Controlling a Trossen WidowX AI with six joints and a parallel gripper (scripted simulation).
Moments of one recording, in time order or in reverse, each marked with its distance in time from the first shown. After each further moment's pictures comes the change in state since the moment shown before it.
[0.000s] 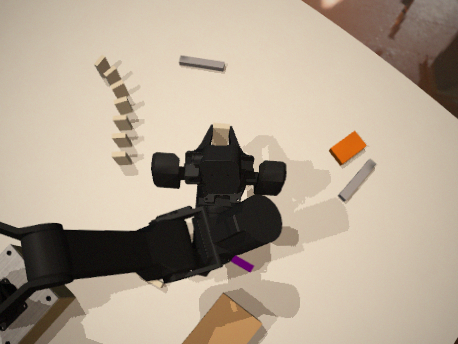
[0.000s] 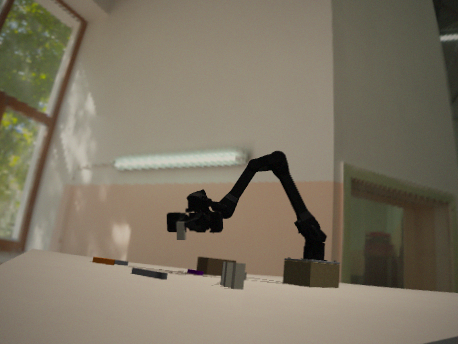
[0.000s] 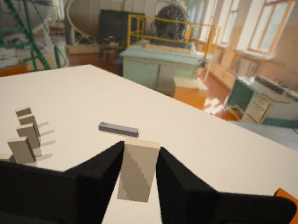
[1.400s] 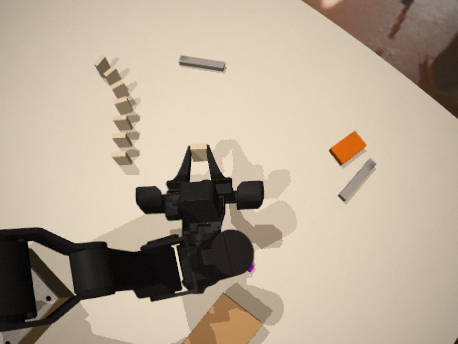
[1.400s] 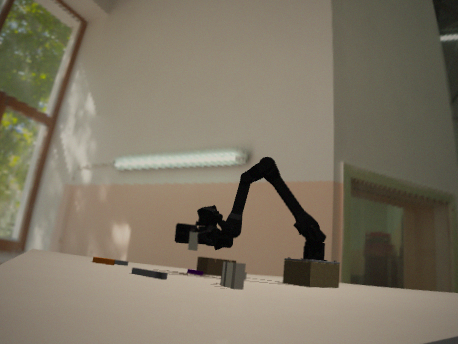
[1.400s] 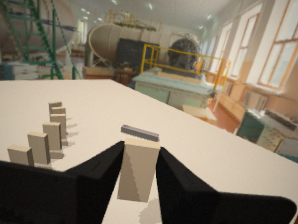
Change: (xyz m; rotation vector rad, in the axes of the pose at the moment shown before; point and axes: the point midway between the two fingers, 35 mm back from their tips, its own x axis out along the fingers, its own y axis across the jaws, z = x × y) arm -0.018 0.030 -0.037 -0.076 -0.147 0.103
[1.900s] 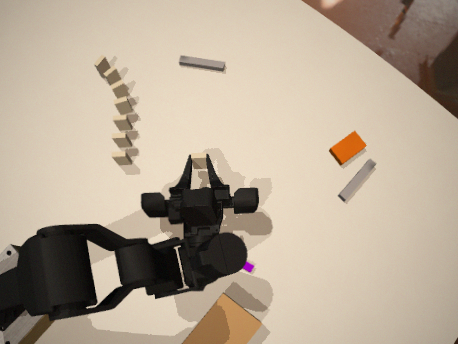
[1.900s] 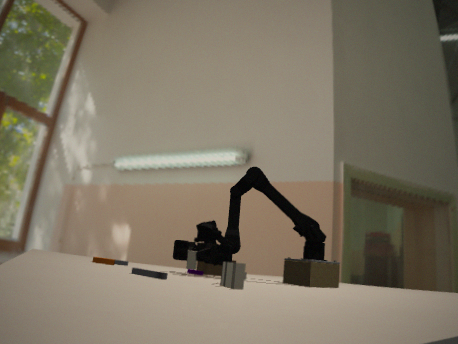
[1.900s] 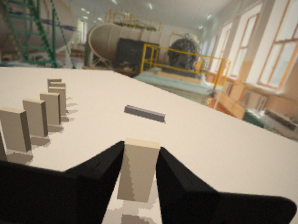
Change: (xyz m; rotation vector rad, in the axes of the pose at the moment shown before) arm 0.008 0.004 -0.053 0.000 0.001 -0.001
